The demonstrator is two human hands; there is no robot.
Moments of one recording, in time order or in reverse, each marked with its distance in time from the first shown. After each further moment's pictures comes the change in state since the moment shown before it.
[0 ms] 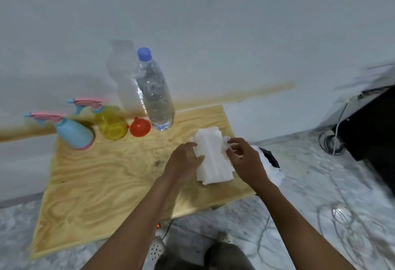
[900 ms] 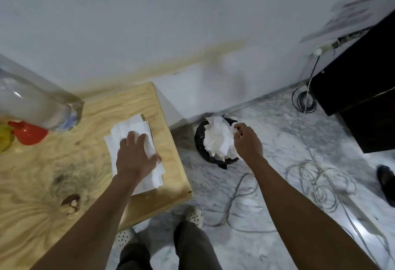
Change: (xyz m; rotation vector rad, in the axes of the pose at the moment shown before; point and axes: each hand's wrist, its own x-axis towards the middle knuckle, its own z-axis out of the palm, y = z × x) left_hand 0.102 0.023 0.149 0.628 0.010 -0.102; right_hand 0.108 0.265 -0.128 -0.382 0.043 0.427
